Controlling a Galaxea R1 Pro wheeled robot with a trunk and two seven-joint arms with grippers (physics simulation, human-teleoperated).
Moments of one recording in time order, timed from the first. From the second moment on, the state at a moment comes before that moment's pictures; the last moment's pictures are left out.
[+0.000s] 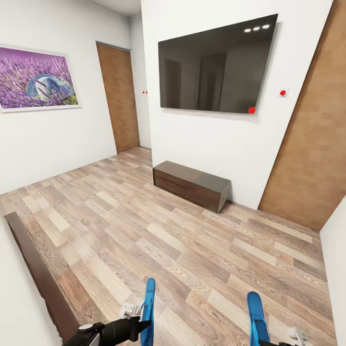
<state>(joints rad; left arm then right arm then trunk) -0.46 0.03 0.00 -0.28 0.06 0.05 -0.82 -0.40 -0.39 -0.32 -0.14 0.00 0.11 1.03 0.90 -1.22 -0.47</state>
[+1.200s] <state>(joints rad) -0.46 0.03 0.00 -0.28 0.07 0.05 -0.82 -0.40 -0.39 -0.32 -0.14 0.00 0.11 1.04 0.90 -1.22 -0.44</state>
